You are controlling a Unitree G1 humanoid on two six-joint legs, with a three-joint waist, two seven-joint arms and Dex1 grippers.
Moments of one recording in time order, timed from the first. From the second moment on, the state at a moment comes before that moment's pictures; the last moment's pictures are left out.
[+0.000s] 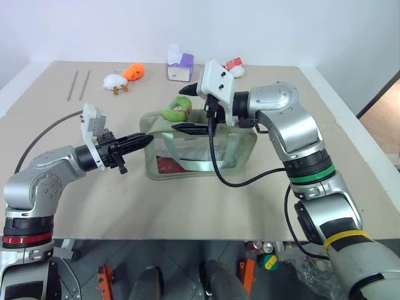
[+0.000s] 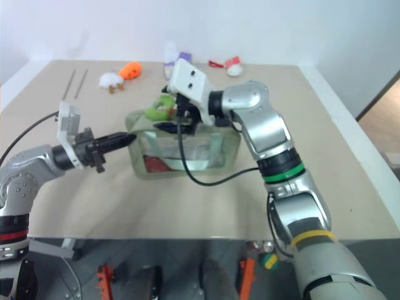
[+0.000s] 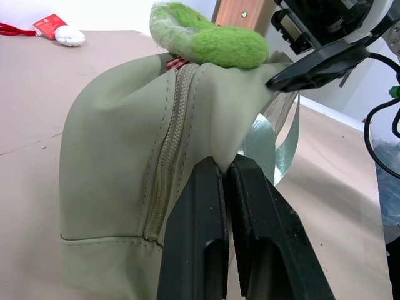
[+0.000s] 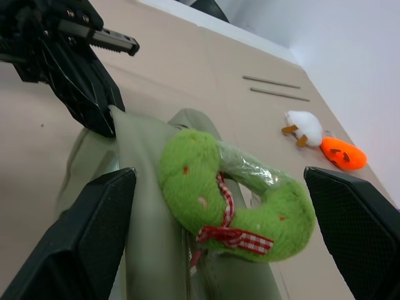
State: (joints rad) left arm -0.49 0.65 0.22 -0.09 -0.76 0.72 -0.94; right arm -1.12 -0.41 0.28 0.18 0.09 0.37 1.02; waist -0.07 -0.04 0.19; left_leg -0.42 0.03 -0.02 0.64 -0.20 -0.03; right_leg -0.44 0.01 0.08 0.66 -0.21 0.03
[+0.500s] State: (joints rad) left arm -0.49 0.65 0.23 -0.09 -0.76 0.72 -0.94; right arm -1.16 -0.39 0.24 0.24 0.12 0.38 1.02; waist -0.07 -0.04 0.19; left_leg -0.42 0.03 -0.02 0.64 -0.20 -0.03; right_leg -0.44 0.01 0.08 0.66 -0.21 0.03
